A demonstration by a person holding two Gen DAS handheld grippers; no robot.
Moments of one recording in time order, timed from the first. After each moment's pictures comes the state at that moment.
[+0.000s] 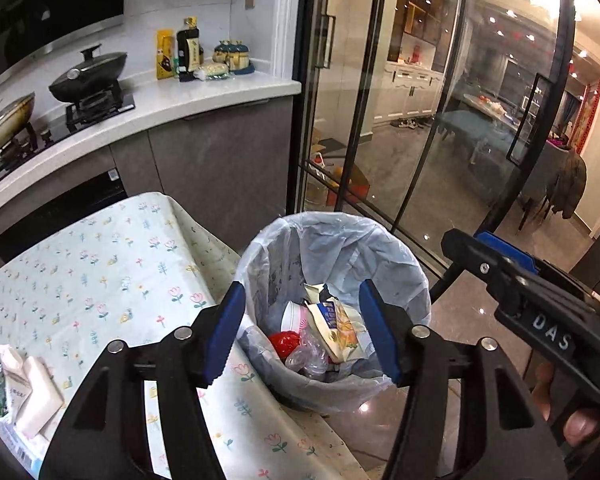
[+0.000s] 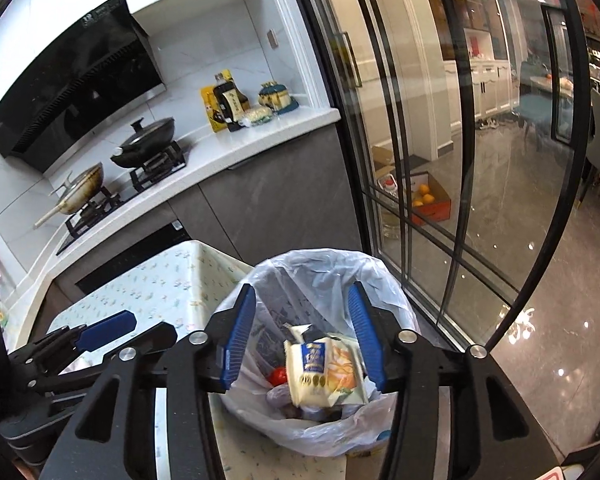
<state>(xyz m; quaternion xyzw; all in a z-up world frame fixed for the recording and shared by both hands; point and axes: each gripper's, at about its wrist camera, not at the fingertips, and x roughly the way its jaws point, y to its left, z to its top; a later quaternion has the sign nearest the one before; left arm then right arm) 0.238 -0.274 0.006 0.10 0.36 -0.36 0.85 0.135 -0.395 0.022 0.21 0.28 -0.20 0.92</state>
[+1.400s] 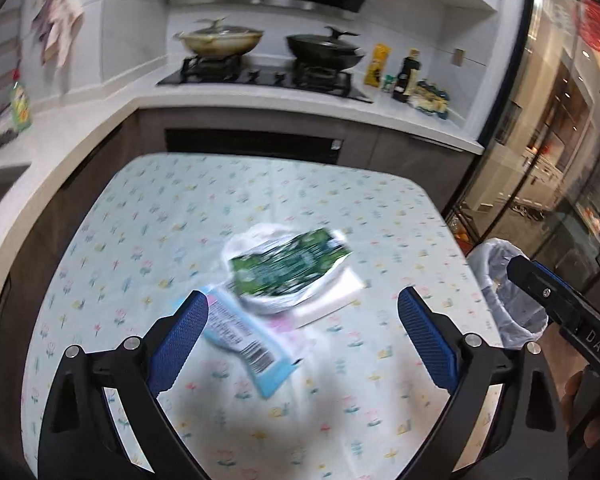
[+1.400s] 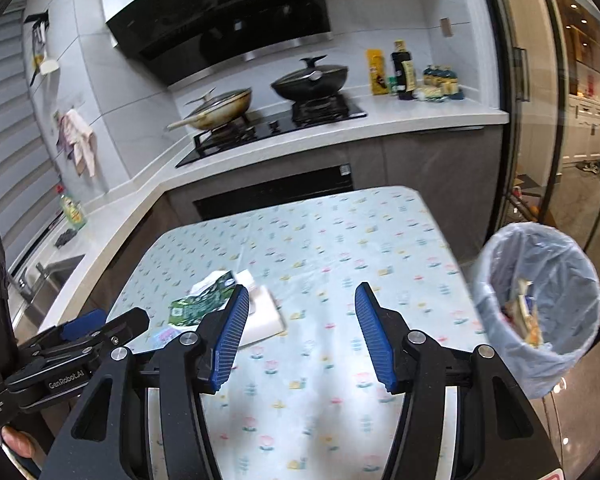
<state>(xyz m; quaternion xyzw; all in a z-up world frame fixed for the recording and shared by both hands) 0.256 0.098 0.003 -0.05 0.38 -0.13 0.91 0.209 -0.093 0.029 0.13 0.33 0.00 0.94</state>
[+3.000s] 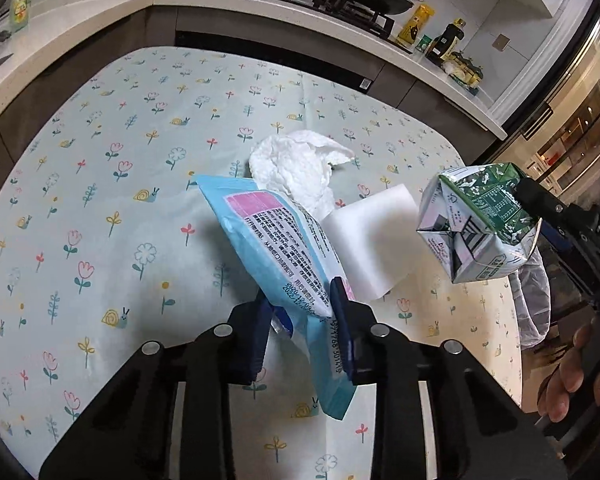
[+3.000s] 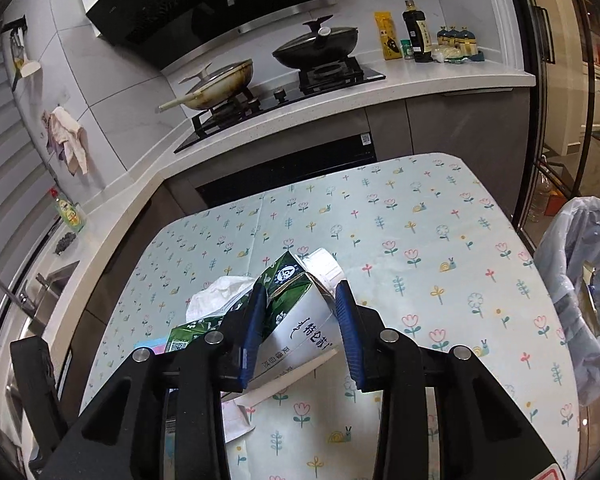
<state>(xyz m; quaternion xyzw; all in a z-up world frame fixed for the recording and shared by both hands) 0.289 0.120 -0.079 -0.12 0.48 -0.14 0.86 0.282 -0.090 -0.010 0.17 0.34 0.01 0.92</state>
